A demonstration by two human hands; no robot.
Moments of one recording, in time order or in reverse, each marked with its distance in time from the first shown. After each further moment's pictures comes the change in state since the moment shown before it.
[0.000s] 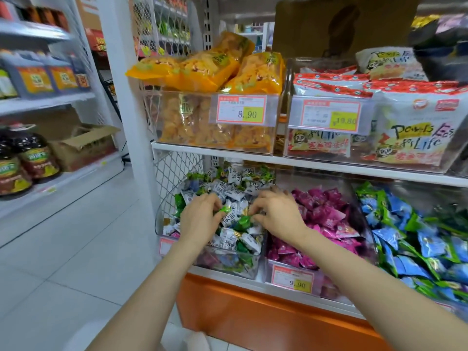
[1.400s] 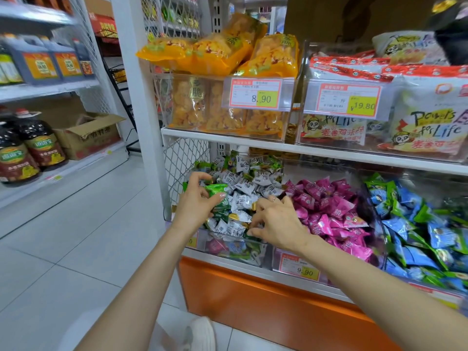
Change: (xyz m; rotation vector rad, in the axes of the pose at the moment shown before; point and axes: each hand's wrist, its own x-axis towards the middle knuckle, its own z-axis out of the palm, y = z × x) left_hand -0.011 -0.009 -0.034 -0.635 -0.078 -0.263; right_hand -0.022 -0.024 0.015 -0.034 -0.181 -0.051
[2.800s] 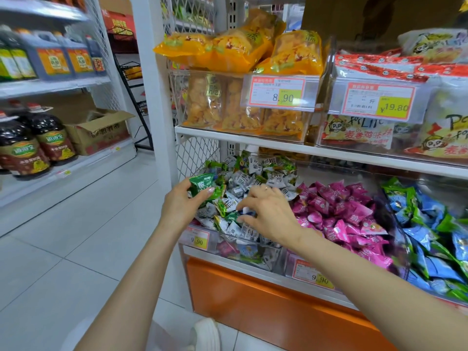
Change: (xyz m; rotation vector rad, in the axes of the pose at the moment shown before) left_hand 0.005 -0.022 -0.037 0.051 0.113 -0.063; right_hand 0.037 -0.019 0.009 0.004 0.228 -0.183
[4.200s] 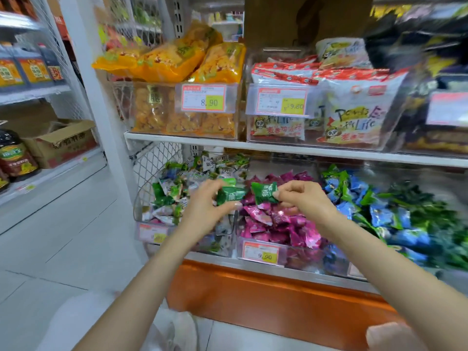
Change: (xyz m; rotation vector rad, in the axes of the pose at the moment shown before) left_hand -0.060 0.081 0.079 0.144 -0.290 0.338; right_hand -0.104 0.057 -0.116 0.994 0.099 0.845
